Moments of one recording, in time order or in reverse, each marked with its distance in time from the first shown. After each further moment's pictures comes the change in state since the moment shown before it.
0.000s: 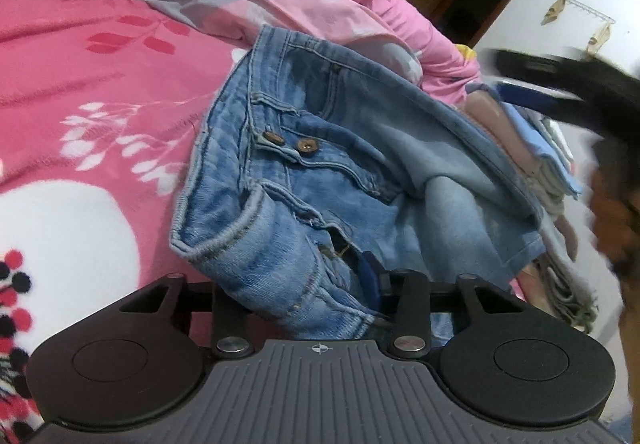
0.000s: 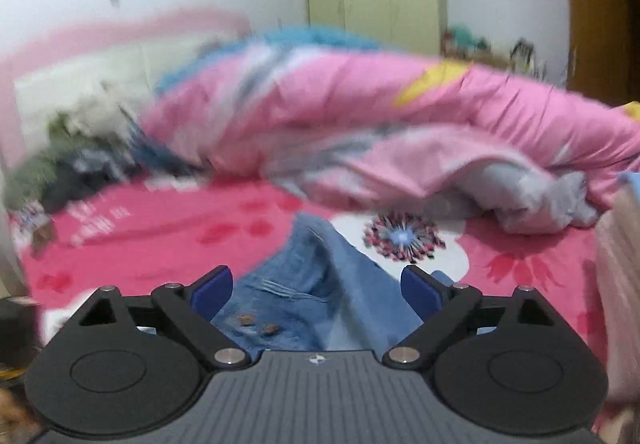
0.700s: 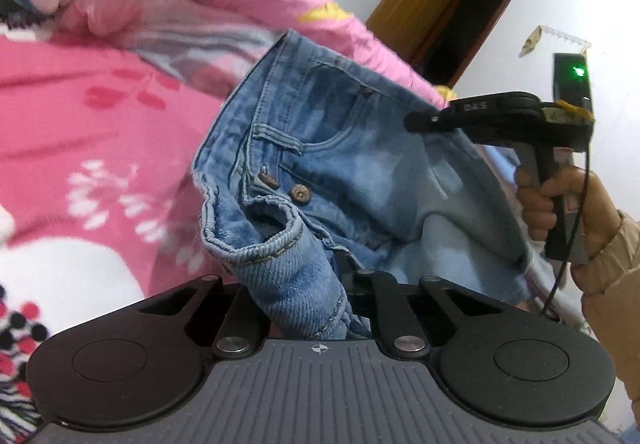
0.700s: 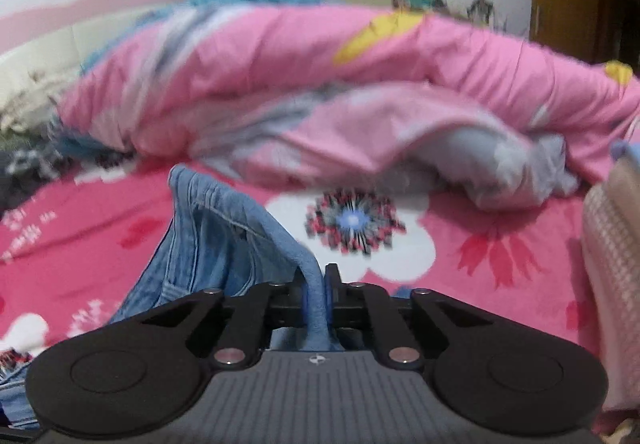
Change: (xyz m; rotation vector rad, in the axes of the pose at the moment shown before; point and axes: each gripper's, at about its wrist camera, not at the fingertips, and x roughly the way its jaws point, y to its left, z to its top) left arm -0.027 -0.005 0.011 0.035 -0.162 -0.043; right arm 0.043 -0.039 0.020 0.087 0.026 -0.080
